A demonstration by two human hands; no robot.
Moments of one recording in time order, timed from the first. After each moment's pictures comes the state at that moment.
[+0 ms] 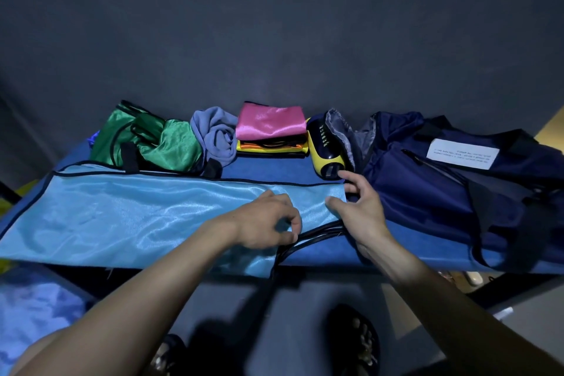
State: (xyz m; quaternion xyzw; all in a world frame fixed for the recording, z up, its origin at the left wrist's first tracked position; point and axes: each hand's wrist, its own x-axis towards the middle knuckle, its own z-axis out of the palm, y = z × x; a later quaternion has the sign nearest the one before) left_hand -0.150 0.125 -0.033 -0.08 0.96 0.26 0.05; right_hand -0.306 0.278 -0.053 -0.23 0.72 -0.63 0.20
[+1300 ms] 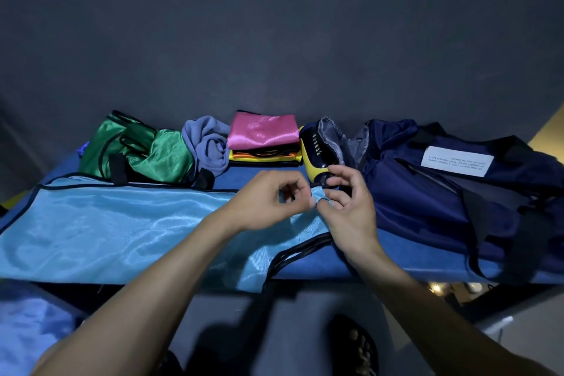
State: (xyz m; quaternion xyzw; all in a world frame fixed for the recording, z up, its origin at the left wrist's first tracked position) left_hand -0.181 0.130 0.003 -0.06 0.89 0.41 -0.17; right_hand -0.290 0.274 -0.027 -0.29 0.63 -0.70 0.17
